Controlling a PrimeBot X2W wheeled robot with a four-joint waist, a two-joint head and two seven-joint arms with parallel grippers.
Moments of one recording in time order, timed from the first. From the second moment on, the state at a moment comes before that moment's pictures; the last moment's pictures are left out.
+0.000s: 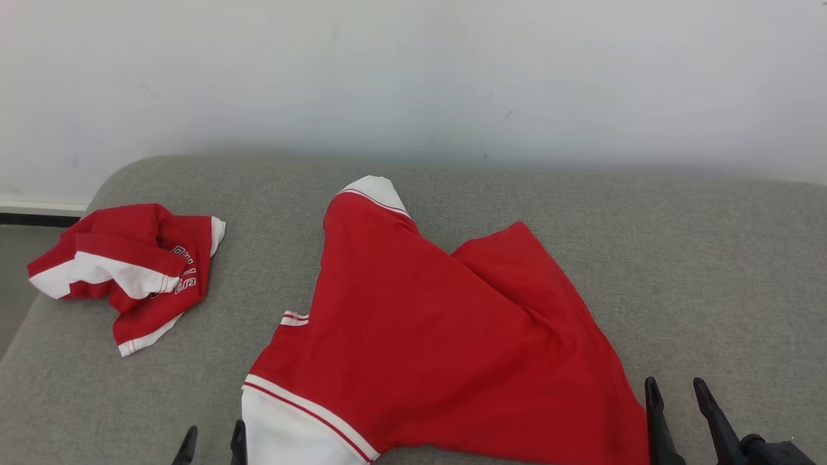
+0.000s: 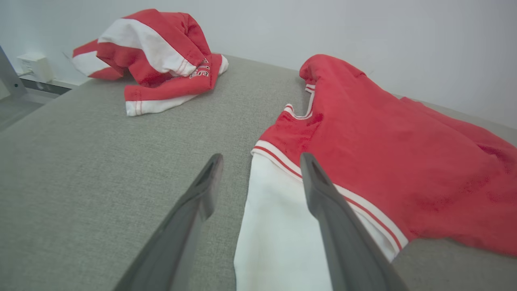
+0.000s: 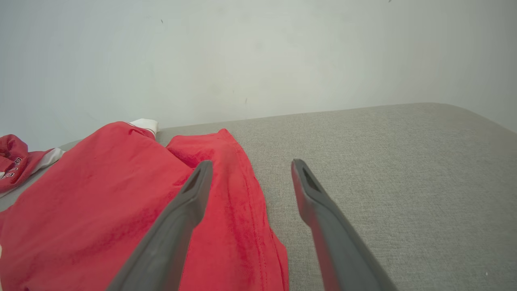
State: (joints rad) left arm 0.06 0.22 -0.23 0.30 -0.49 0.02 -0.26; right arm 0.09 -0.09 -0.01 0.19 0.24 0.13 -0.26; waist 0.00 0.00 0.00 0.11
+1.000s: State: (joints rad) left arm 0.06 0.13 0.02 0.12 -0.22 -0.08 -0.26; right arm 0.12 -0.09 -0.01 0.17 0.24 0.13 -0.26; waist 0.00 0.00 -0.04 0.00
